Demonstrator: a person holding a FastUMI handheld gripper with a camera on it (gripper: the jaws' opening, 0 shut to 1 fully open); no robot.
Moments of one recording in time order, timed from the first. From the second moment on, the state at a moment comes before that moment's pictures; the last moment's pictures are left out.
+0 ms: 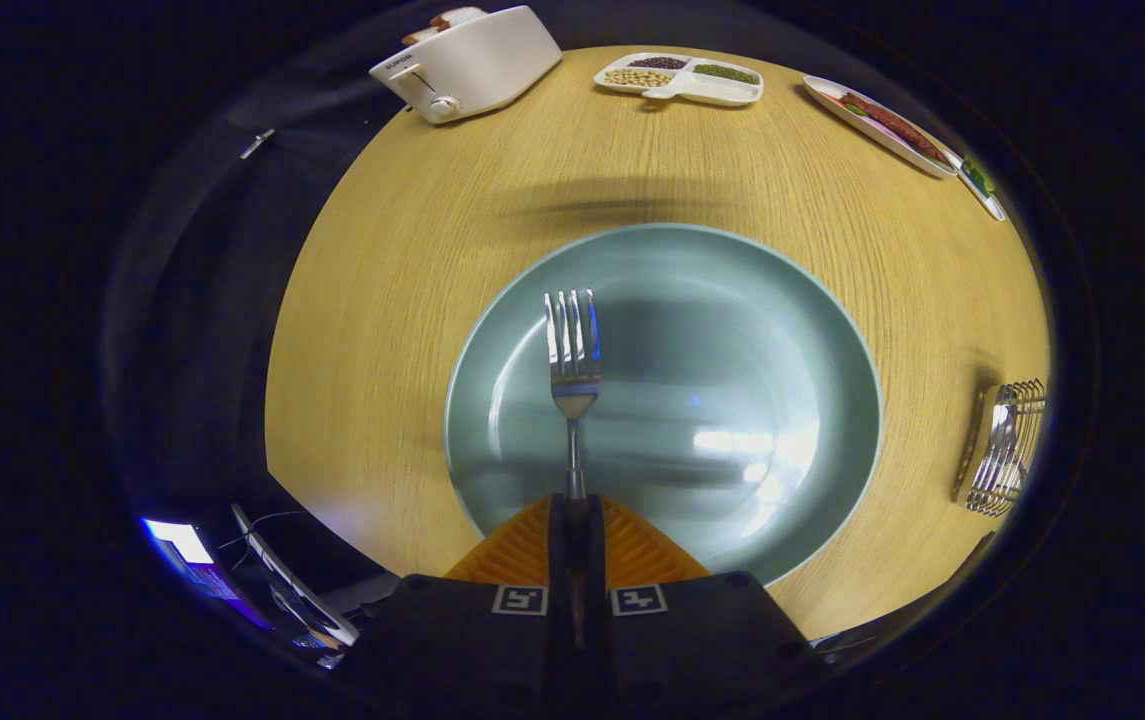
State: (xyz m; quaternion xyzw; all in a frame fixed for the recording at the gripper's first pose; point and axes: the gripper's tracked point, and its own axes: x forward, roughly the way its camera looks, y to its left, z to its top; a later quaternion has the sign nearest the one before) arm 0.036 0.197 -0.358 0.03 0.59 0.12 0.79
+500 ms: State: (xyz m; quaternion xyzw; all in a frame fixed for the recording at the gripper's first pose) arm 0.029 0.132 -0.274 -0.01 0.57 0.16 0.80
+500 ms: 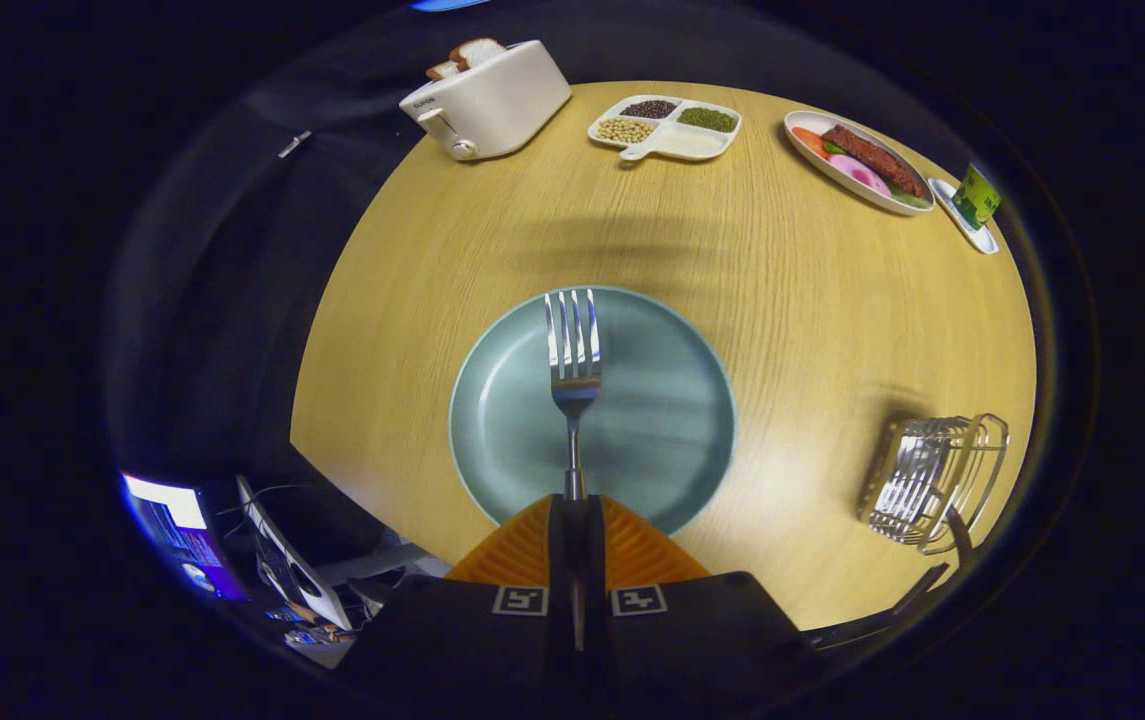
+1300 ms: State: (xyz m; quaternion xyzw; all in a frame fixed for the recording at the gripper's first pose) arm 0.006 -0.077 -0.195 -0.05 0.63 0.14 0.76
